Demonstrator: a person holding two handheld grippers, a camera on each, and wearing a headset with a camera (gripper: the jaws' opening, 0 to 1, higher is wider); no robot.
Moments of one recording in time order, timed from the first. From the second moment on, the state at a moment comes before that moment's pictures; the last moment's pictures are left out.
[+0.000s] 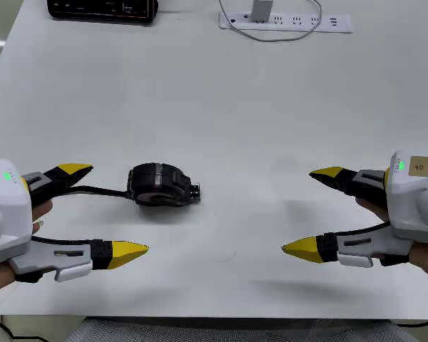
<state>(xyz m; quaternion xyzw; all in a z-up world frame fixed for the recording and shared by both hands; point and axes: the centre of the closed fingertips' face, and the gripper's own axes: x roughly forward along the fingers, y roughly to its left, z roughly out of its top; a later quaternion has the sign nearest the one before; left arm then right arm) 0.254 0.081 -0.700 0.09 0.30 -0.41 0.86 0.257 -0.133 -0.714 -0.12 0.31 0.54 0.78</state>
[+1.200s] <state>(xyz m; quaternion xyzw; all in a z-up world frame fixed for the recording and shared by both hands) 0.276 0.065 -0.722 0.17 0.32 -0.48 0.80 0.273 -0.098 -0.738 -0.15 0.31 0.59 0.73</state>
